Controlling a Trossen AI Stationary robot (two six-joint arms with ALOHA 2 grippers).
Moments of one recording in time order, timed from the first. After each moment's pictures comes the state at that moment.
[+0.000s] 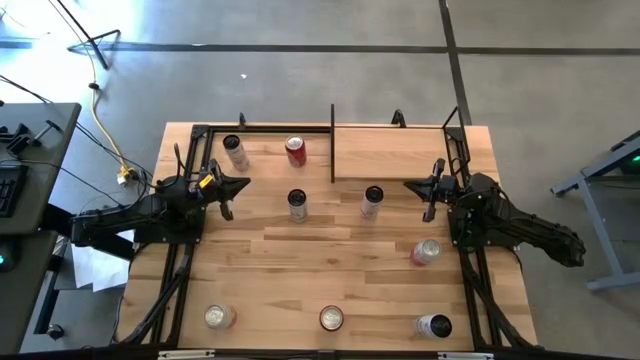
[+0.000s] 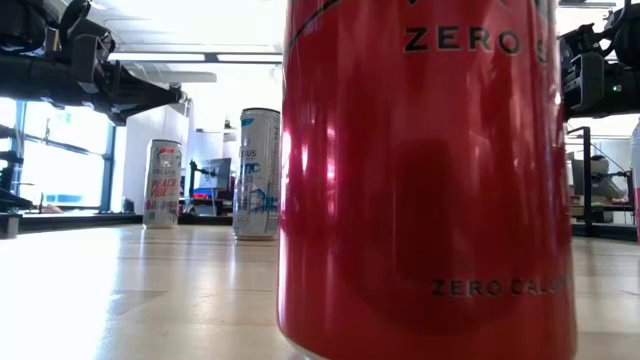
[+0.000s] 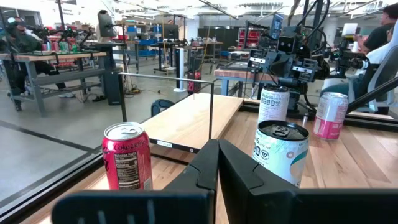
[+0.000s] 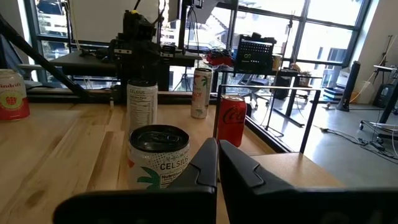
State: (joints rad) left arm 0.24 0.01 0.01 0.03 -0.14 -0.02; right arm -0.43 0.01 0.01 0.03 -0.16 -0.11
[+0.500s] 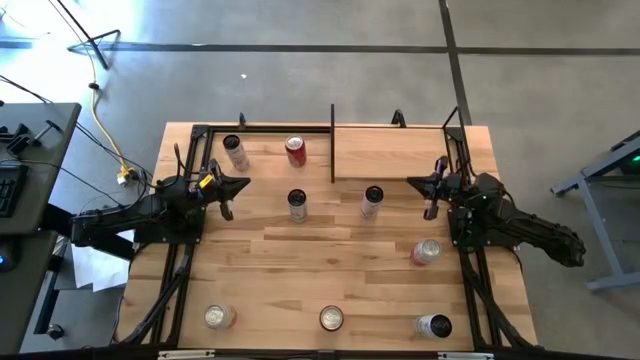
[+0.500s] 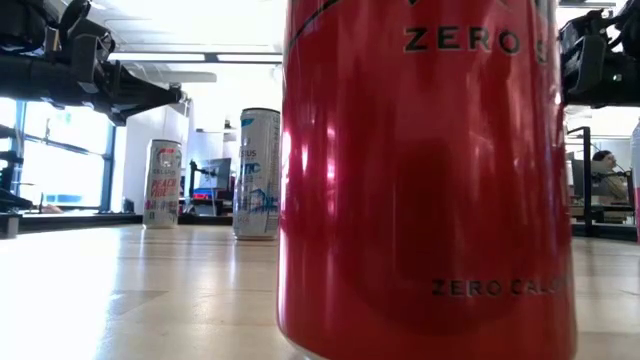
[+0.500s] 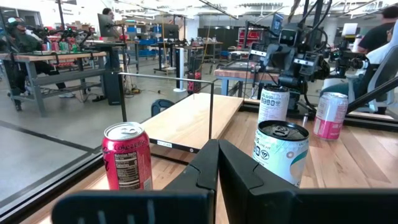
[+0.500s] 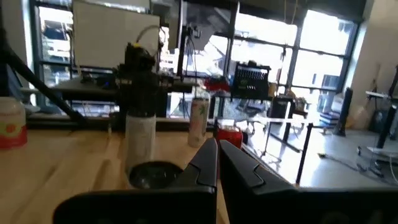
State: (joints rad) left arm 0.24 0.01 0.01 0.03 -0.14 -0.02; right arm -0.42 0.01 0.01 0.16 -0.18 -0.11
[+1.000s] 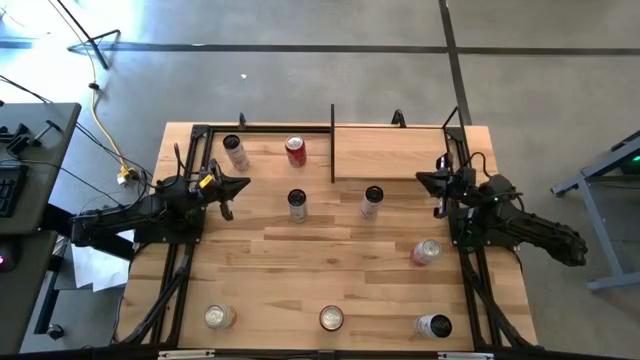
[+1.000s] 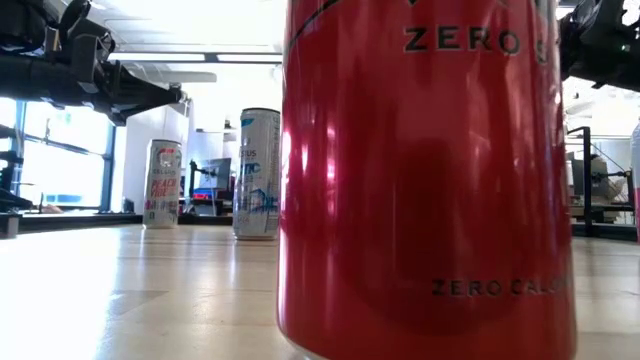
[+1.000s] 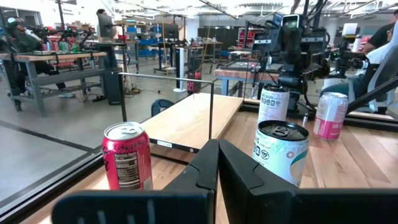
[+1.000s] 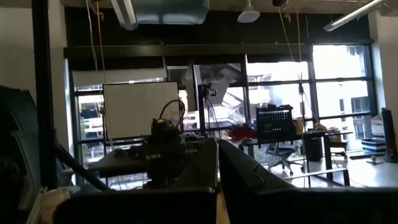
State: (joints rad) left arm 0.24 0.01 0.01 0.03 -0.14 -0.02; right arm -0.42 0.04 0.02 0.42 -0.21 0.15
